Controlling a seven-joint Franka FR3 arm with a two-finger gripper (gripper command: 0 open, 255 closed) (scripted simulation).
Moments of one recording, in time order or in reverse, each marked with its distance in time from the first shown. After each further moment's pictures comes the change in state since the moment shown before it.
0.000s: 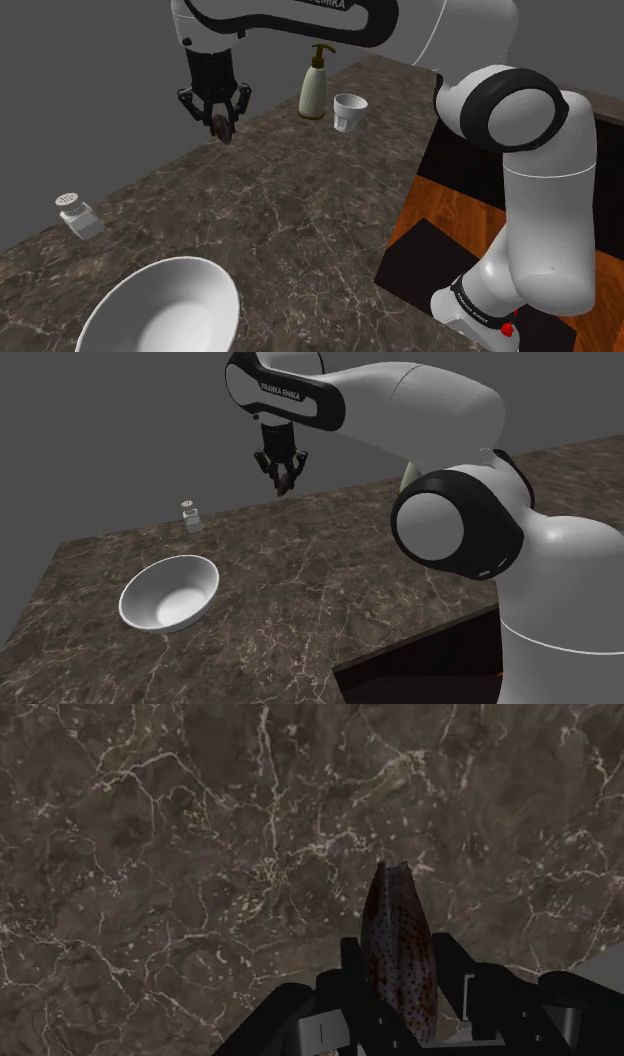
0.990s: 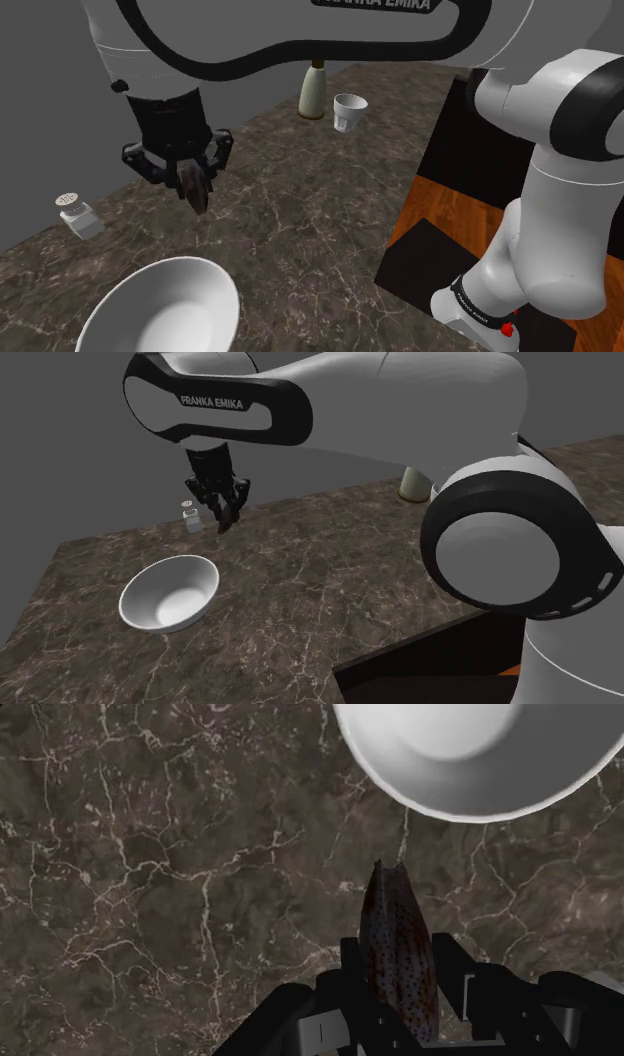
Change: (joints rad) arm 0.145 -0.182 0.093 -0.279 0.046 0.082 0.286
